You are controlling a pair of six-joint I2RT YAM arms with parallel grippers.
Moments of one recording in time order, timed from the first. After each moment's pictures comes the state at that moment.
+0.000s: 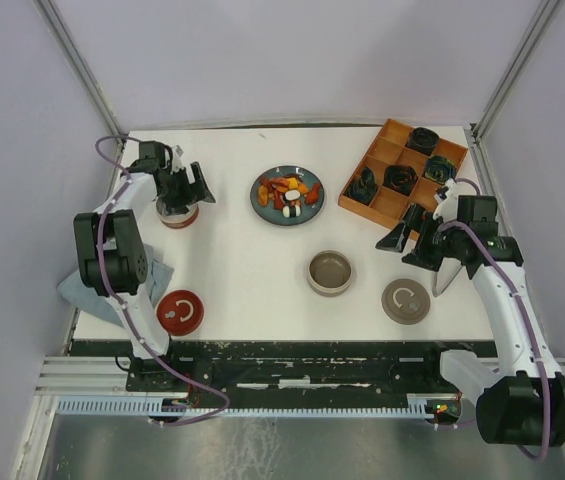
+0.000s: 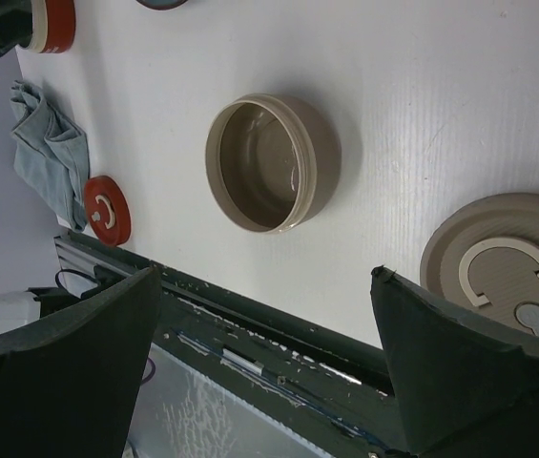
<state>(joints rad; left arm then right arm) 0.07 1.94 1.46 -0.54 0.34 -0.23 -0.05 1.01 0.90 -0.77 -0.59 0.44</state>
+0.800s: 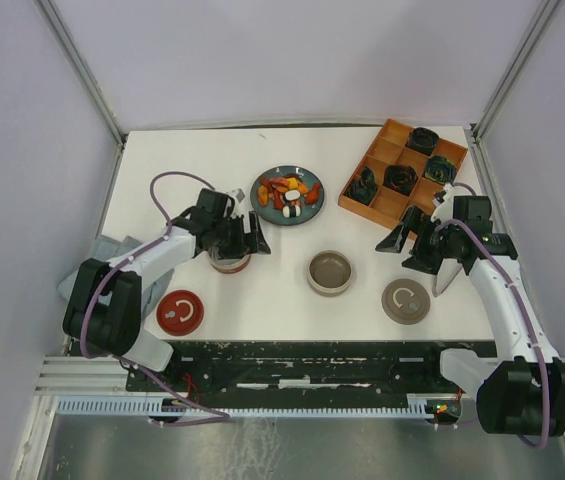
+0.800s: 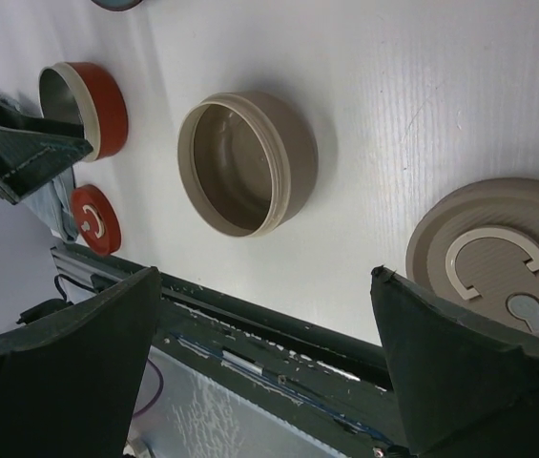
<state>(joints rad) -0.34 1.51 0.91 -0.33 0.34 -0.44 -0.05 1.07 0.87 -0.76 -0.56 0.47</state>
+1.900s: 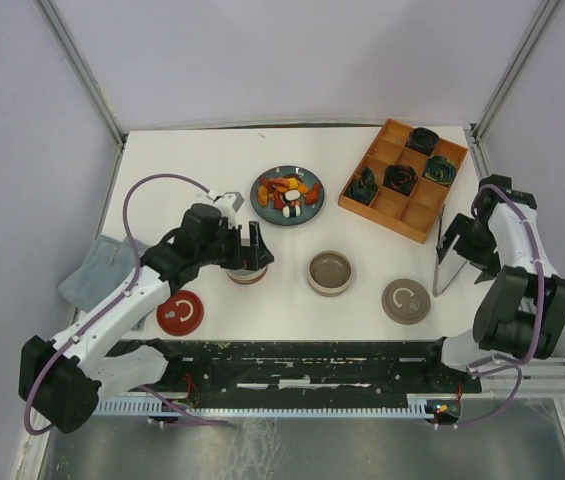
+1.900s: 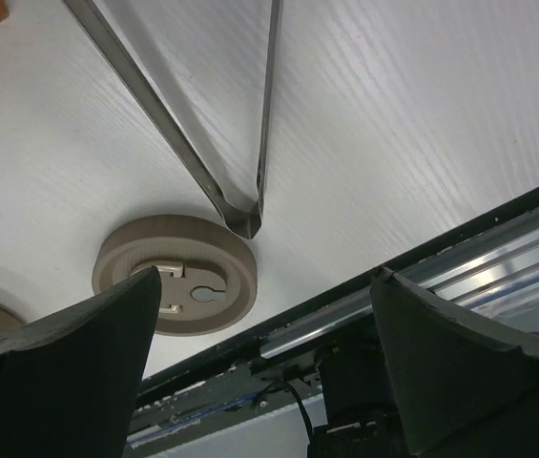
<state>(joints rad) -0.55 1.10 0.84 -0.42 0.20 -0.44 -0.28 1.43 1.12 -1.10 0.14 0.38</state>
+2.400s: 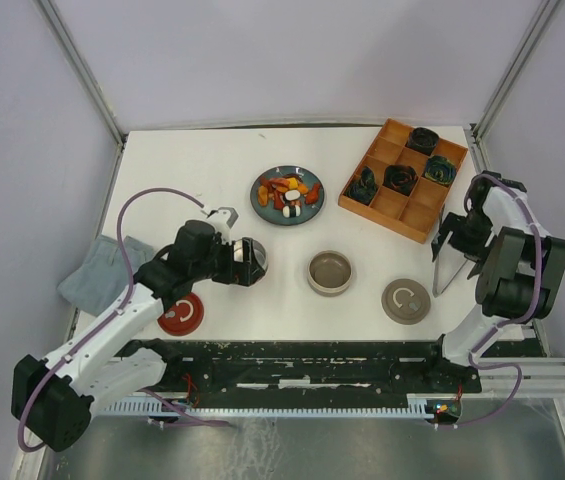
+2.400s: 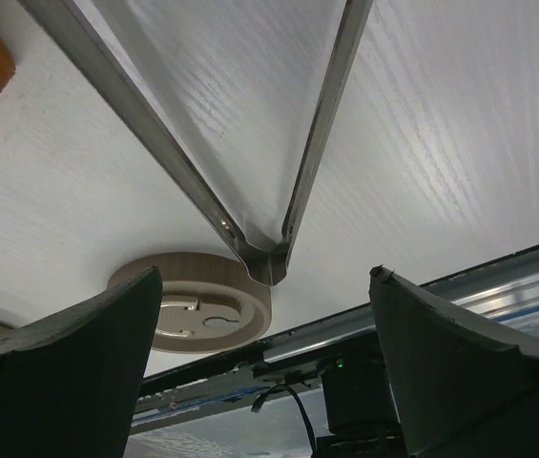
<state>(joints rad) -0.55 0.95 0.70 -0.43 0.16 -0.38 -0.30 1.71 1.25 -1.11 0.06 0.33</state>
